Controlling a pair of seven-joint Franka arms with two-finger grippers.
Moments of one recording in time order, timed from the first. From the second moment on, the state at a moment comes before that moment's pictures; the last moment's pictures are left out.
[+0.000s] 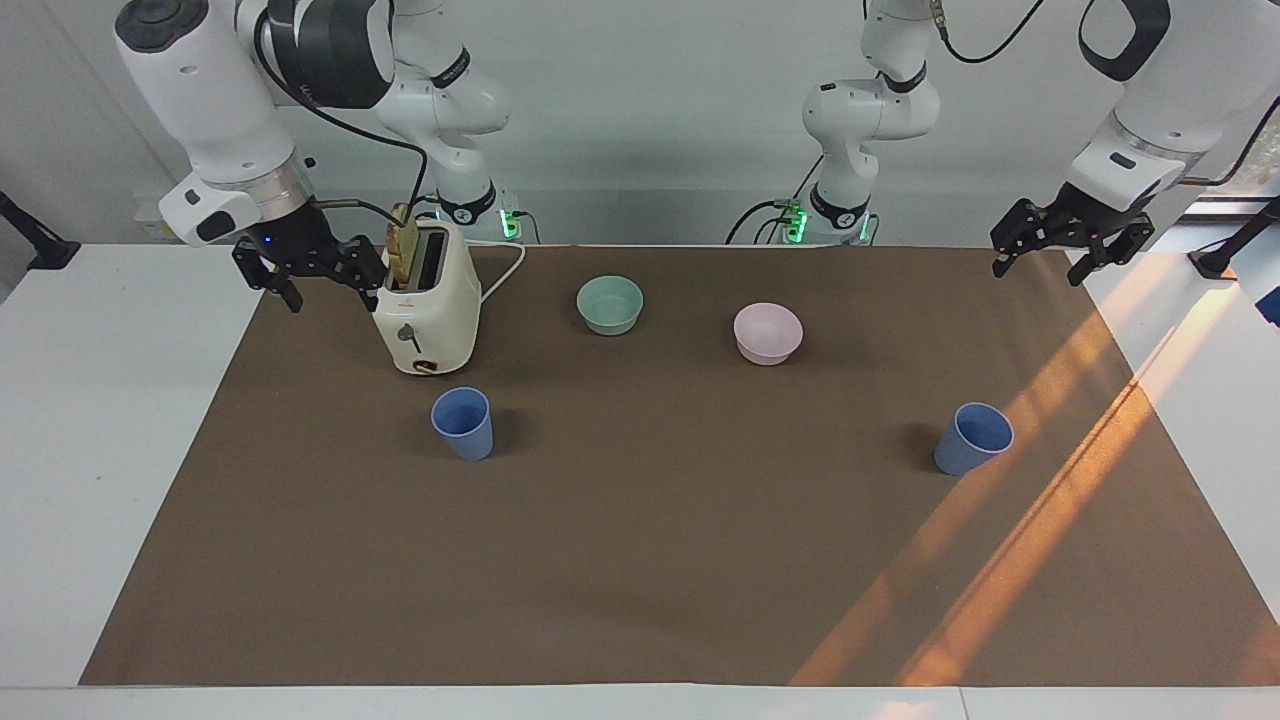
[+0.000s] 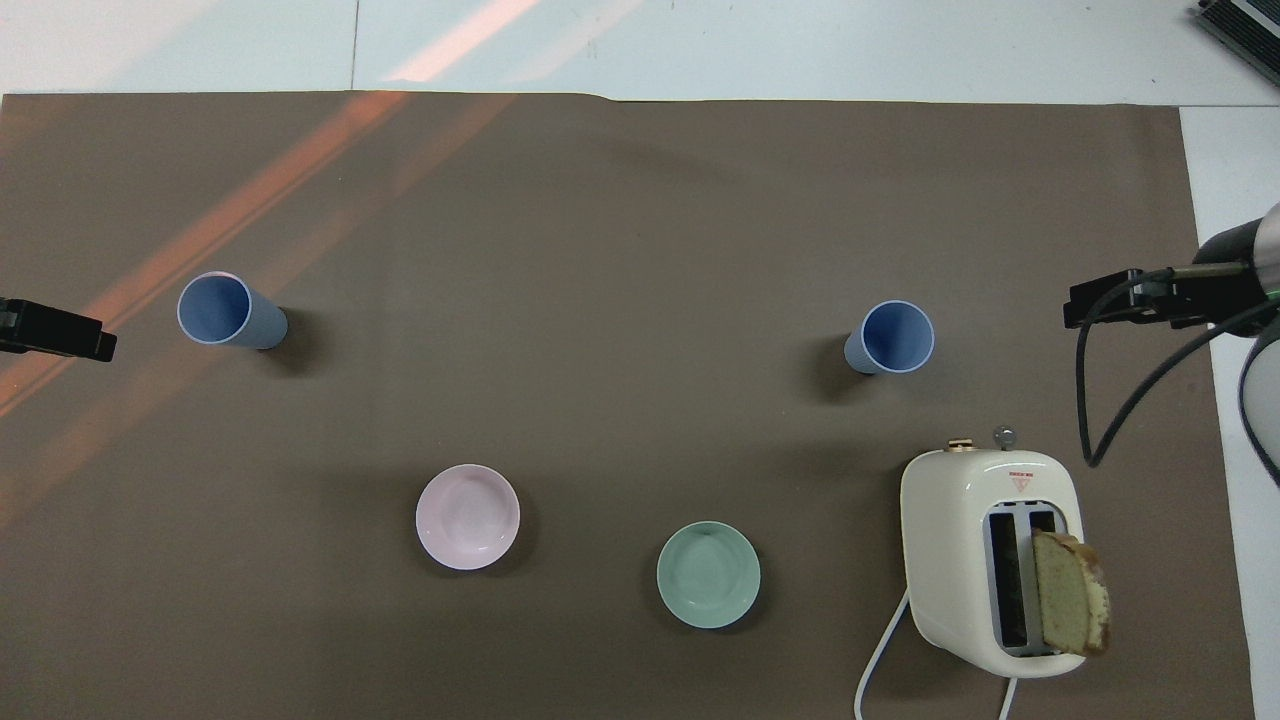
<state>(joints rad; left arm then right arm) -0.03 -0.02 0.05 -1.59 -0.03 1.56 0.20 -0.01 0.02 -0.01 -1.64 0.01 1.69 -0.01</state>
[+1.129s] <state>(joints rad) -0.03 -0.02 0.04 -1.59 -0.03 1.54 0.20 -0.01 0.02 -0.01 -1.64 0.01 1.69 -0.01</state>
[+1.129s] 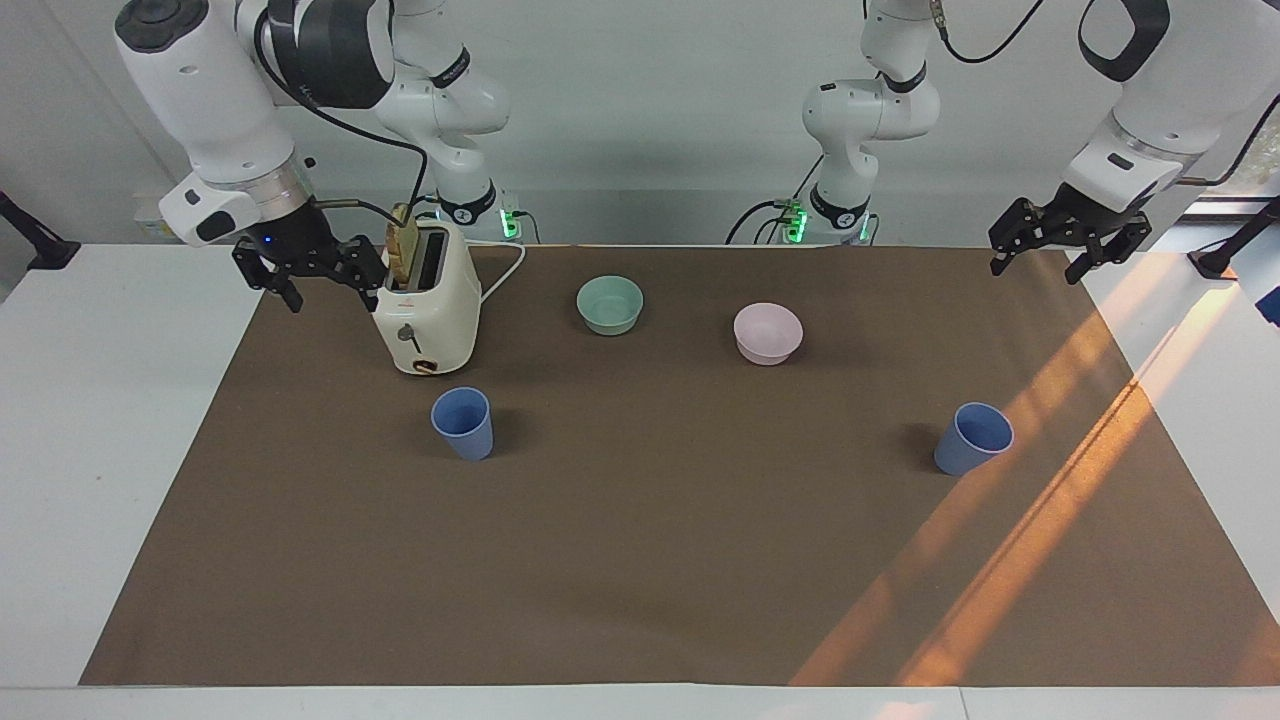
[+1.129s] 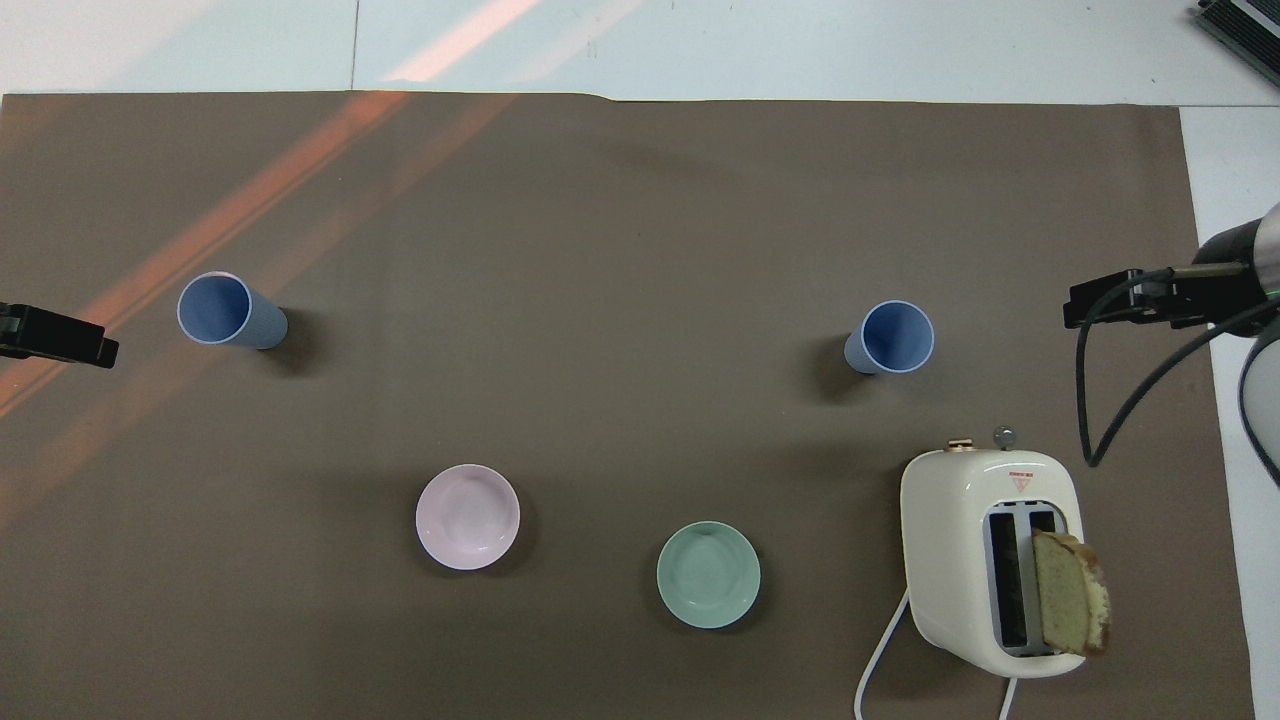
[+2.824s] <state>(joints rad) -0.03 -0.02 0.04 -1.59 -0.03 1.58 0.20 -0.01 0.02 -0.01 -1.64 0.01 1.69 -0.01</state>
